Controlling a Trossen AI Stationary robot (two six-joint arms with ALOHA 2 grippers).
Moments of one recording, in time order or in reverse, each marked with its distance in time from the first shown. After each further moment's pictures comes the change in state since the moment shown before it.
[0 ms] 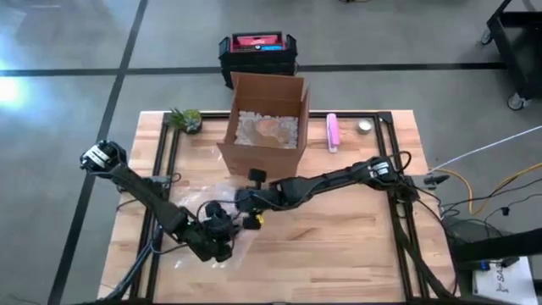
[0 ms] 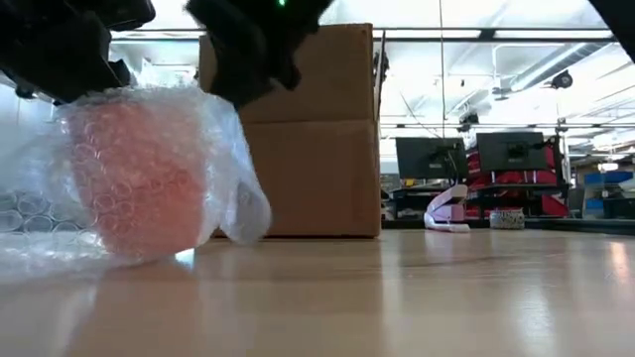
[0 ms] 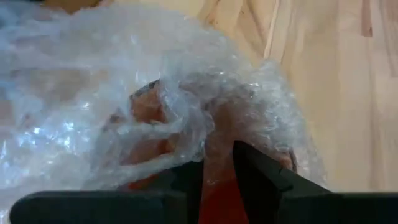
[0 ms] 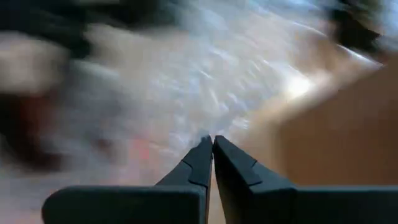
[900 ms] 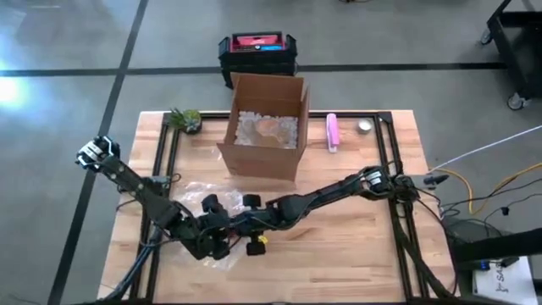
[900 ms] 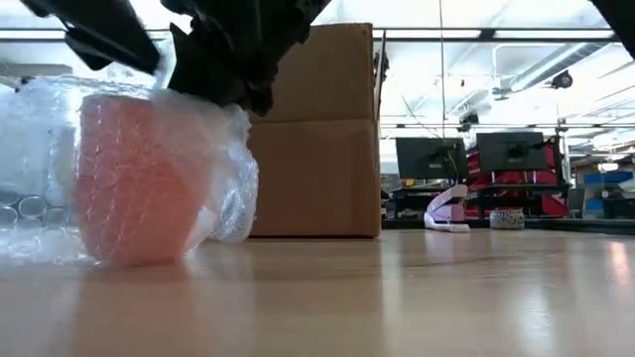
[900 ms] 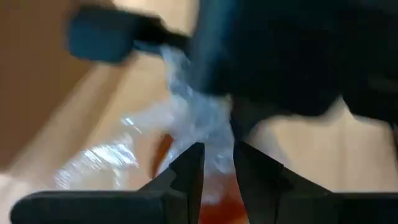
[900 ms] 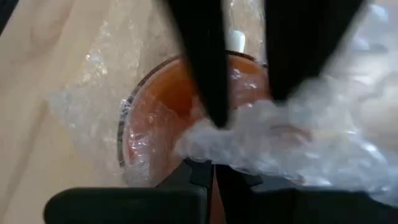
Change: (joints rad) left arm -0.003 -0.076 0.129 -0.196 -0.069 0.016; right arm 0.055 0.099 0.006 -0.001 -0.101 0.027
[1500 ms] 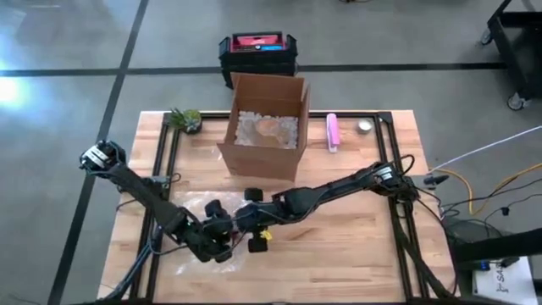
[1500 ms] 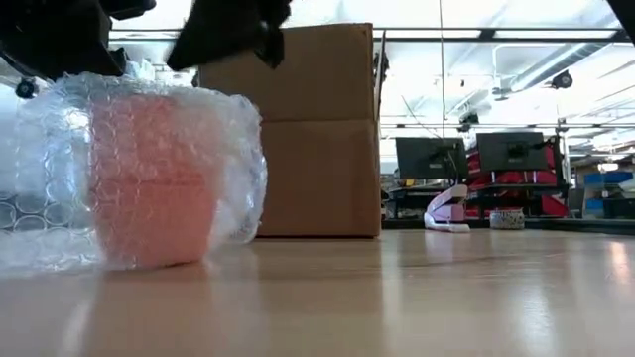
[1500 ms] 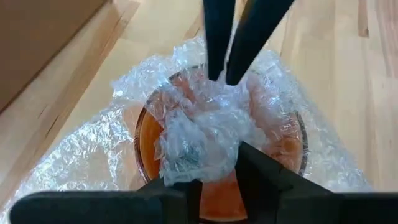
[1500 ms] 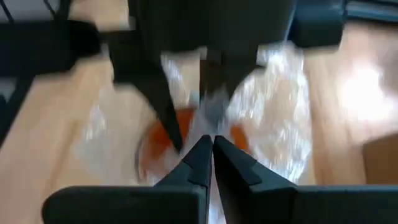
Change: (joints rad) left arm 0.006 0.087 -0.093 0.141 0.078 -0.022; right arm 0.000 -0.104 0.016 -0.010 0.015 -0.011
